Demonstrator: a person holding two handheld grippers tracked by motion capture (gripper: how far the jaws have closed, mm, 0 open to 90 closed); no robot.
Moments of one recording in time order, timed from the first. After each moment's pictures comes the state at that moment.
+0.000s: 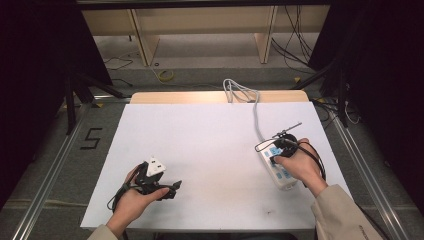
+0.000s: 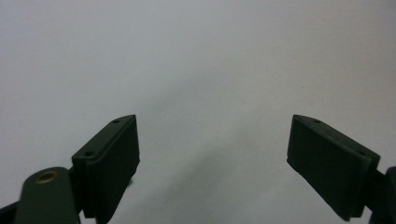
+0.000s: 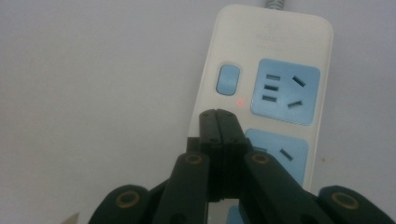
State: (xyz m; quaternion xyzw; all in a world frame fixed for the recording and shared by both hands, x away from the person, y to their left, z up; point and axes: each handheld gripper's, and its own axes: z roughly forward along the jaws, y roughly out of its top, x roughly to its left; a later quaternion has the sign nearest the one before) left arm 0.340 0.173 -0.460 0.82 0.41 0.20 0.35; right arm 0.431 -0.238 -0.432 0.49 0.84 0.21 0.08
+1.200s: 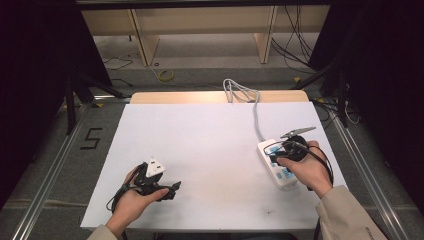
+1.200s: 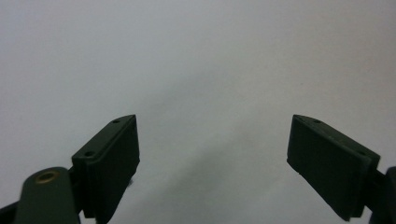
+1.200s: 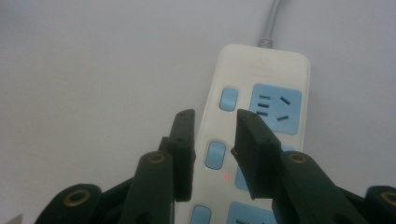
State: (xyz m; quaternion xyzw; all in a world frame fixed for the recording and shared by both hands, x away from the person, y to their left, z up) left arm 0.337 0.174 -0.460 0.82 0.41 0.20 0.35; right arm 0.411 -0.252 -0.420 0.47 0.83 0.29 0.12
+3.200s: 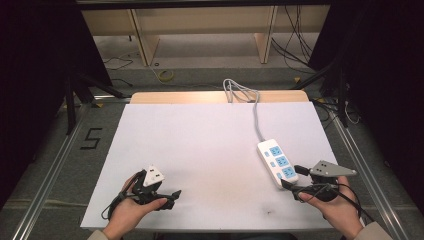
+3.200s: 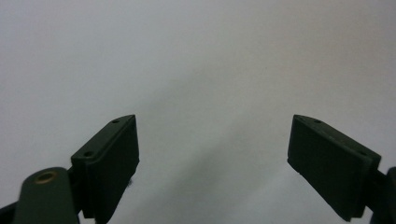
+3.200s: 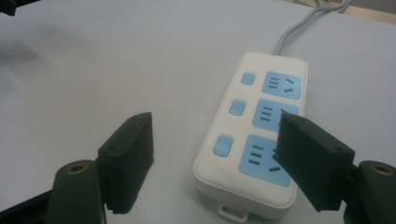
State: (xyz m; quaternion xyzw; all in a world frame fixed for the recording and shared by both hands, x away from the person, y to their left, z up) left arm 0.314 0.173 -0.455 0.83 0.40 0.18 0.35; right arm 0.321 -0.303 -0.445 0.38 0.79 0.45 0.18
